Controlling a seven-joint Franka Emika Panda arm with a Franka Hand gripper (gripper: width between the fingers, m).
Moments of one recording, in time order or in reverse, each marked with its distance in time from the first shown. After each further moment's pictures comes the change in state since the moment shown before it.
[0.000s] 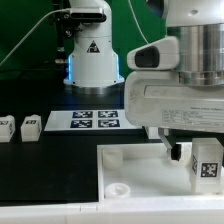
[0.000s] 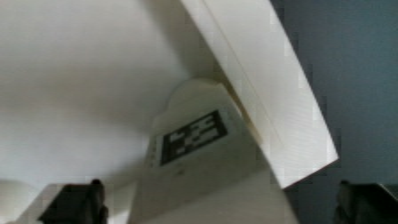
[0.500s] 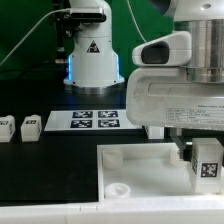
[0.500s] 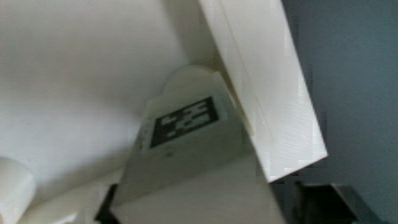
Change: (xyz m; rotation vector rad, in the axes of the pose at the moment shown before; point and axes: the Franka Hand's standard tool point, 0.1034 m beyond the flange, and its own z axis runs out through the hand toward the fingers) arm 0.000 -0.001 0.001 0.002 0.001 0.206
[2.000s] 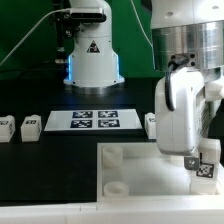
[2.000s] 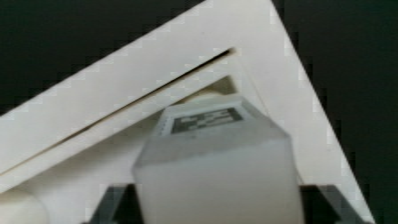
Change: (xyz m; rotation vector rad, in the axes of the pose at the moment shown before) arm -0.009 0.016 0.004 0.038 -0.067 1.542
